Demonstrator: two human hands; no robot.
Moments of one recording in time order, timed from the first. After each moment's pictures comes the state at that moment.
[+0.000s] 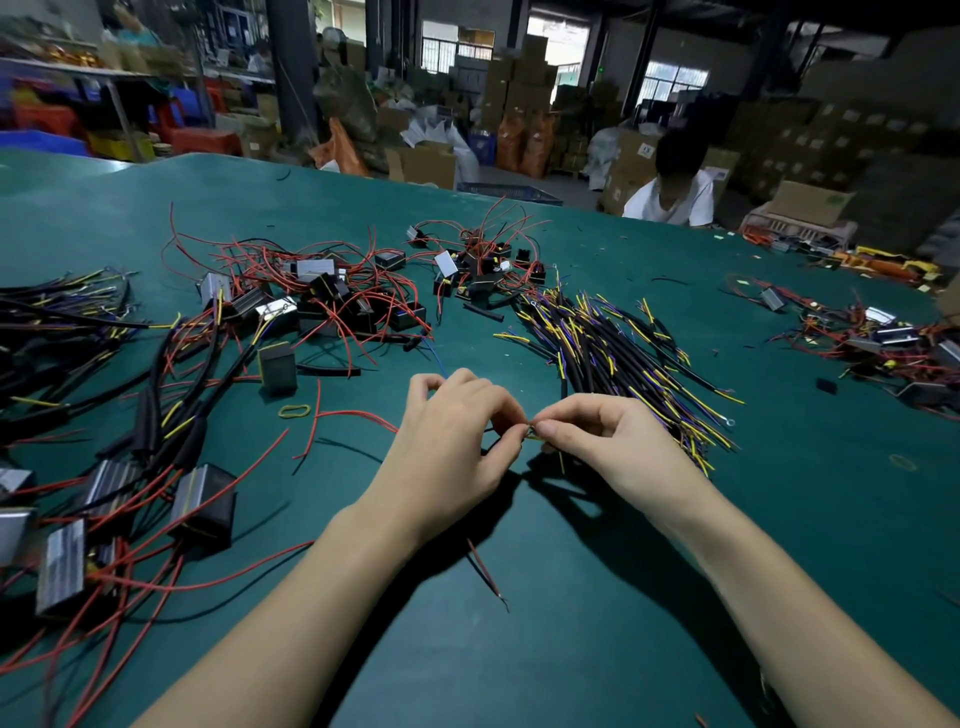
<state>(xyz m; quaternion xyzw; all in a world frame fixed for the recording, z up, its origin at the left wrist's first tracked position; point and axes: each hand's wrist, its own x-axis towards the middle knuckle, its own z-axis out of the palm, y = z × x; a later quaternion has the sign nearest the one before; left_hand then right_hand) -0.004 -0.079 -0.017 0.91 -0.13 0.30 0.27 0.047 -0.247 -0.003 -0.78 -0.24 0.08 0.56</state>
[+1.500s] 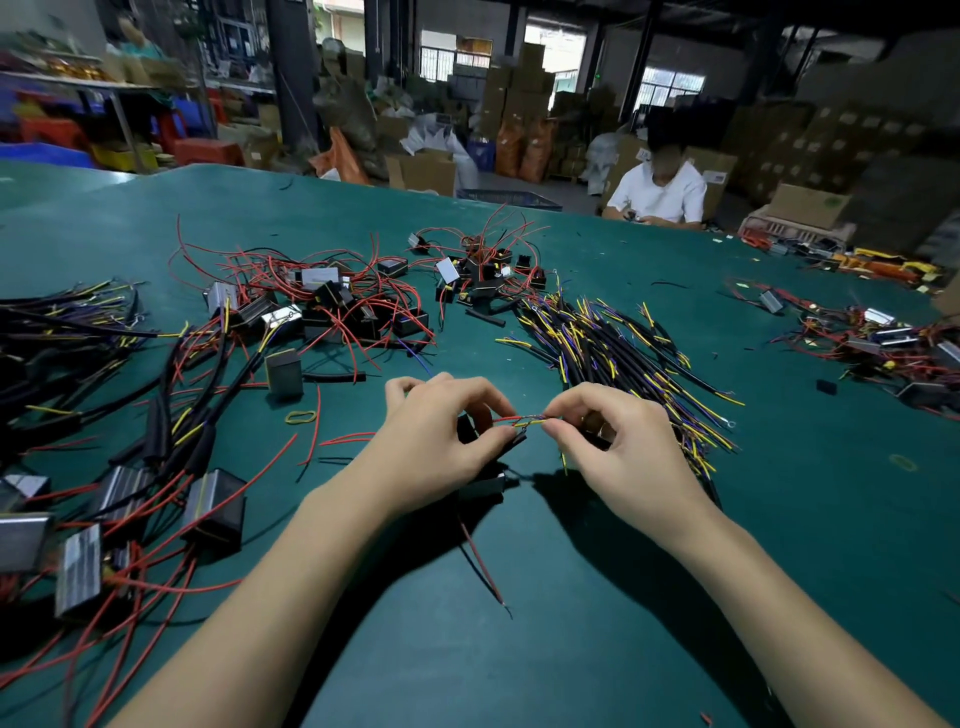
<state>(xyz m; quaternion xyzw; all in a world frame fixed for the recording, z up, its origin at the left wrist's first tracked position) -0.002 -0.060 -0.008 0.91 -0.09 0.21 0.35 0.044 -0.245 -0.007 -0.83 -0.33 -0.15 0.42</state>
